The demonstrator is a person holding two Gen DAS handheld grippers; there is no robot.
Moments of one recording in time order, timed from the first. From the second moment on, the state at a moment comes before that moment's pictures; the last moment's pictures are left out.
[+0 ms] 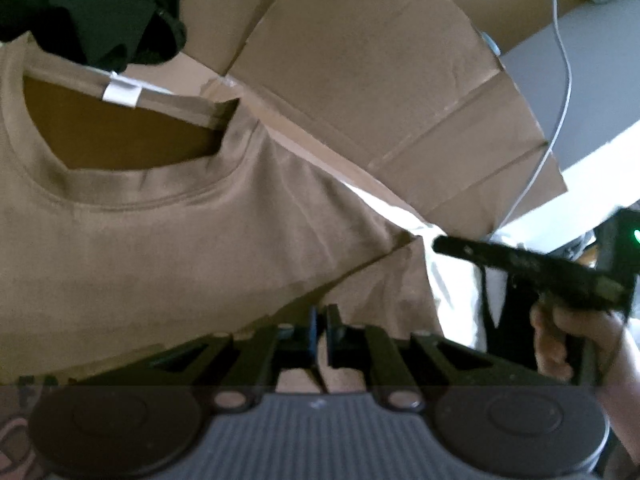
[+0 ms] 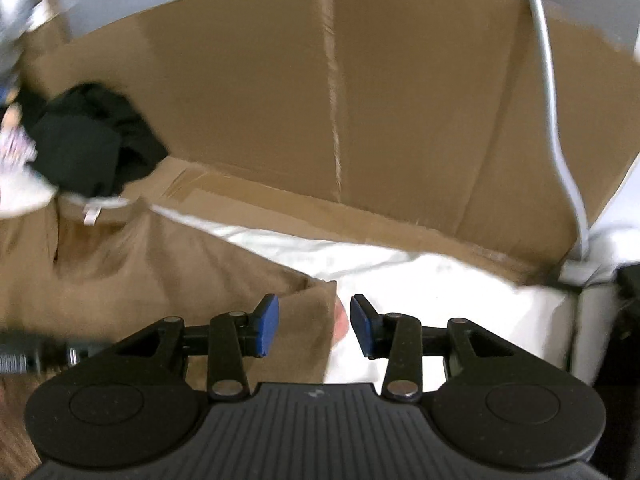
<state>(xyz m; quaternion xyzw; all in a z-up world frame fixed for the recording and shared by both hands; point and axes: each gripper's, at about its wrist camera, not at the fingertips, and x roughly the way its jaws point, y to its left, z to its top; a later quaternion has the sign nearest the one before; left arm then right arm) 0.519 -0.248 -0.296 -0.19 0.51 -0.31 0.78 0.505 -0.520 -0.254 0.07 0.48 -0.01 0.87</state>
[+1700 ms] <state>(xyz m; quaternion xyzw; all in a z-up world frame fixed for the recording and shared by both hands) 0.503 -0.243 -0.285 -0.17 0.49 -0.31 0.80 0.565 -0.532 -0.299 0.08 0.60 -0.06 0.79</state>
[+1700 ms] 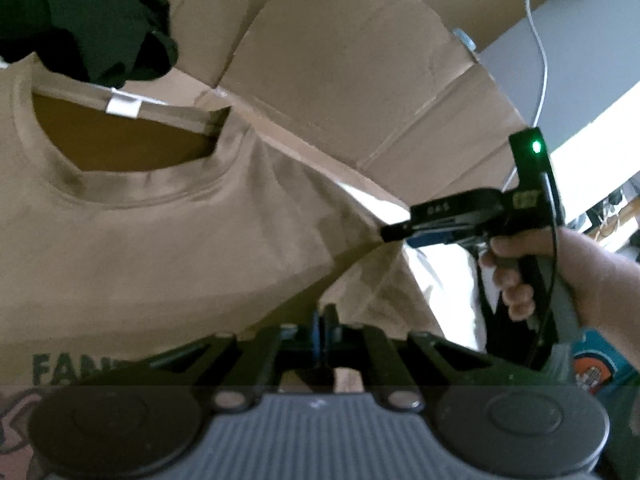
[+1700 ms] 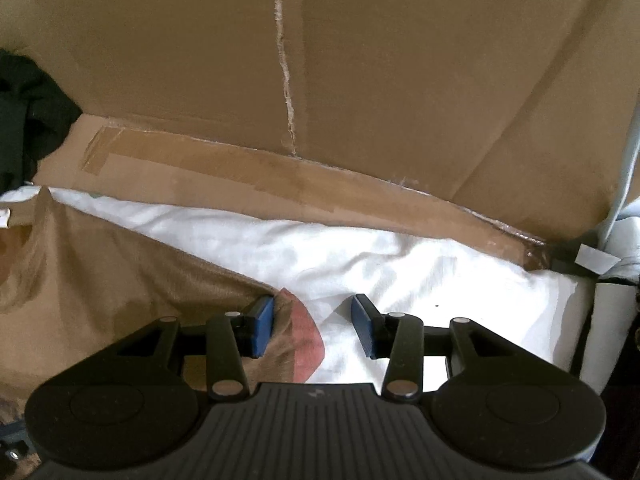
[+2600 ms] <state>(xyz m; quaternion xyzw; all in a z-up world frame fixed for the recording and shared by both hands) 0.506 -0.231 -0.287 -0.16 0.51 -0.21 0.82 0.497 -0.556 -0.226 0.15 0.52 -0.05 0.84</state>
